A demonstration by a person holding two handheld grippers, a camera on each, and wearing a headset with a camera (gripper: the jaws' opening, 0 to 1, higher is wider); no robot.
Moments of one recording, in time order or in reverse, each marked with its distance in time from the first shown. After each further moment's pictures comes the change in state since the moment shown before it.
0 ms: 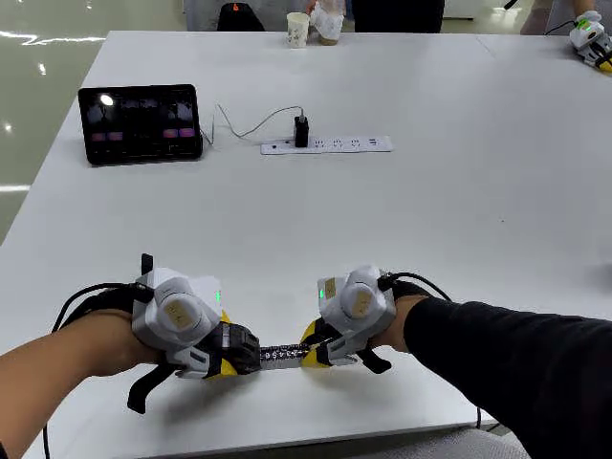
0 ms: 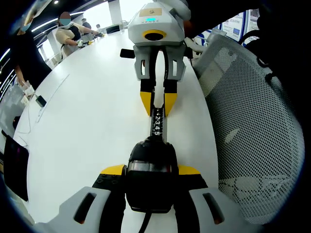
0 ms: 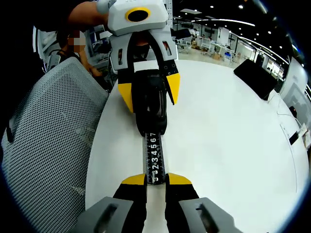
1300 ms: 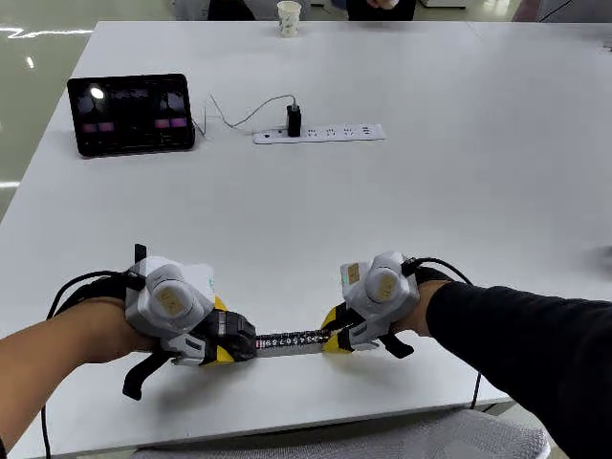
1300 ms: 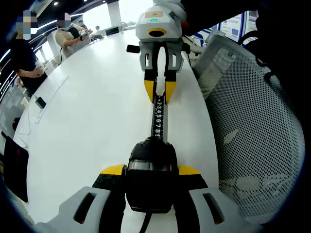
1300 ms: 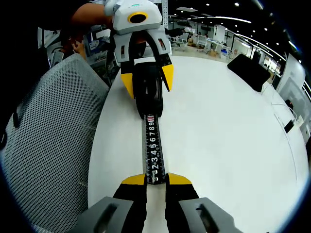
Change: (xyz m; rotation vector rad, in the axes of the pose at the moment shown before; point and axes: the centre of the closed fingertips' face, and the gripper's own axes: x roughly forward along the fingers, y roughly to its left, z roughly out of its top) left arm 0.000 -0.001 0.001 0.008 -0.013 -0.003; right arm -0.025 0.000 -0.028 0.027 0.019 -0.019
